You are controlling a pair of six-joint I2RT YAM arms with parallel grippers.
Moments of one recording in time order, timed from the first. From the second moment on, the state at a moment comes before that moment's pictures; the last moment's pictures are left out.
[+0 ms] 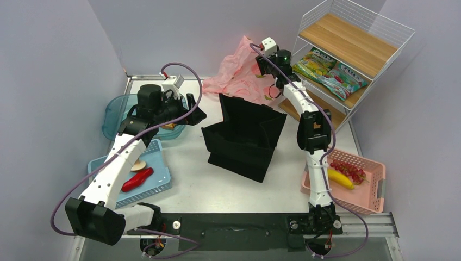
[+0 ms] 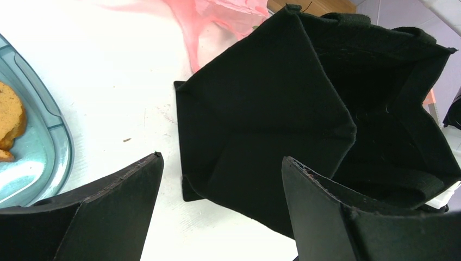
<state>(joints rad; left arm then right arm) -0.27 1.22 1.21 -0.47 0.41 -0.30 0.22 2.45 2.21 0.02 -0.13 -0.36</state>
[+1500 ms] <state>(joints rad) -0.39 1.78 1.86 -0.23 0.53 0.56 0.39 1.96 1.69 0.26 -0.54 -0.19</state>
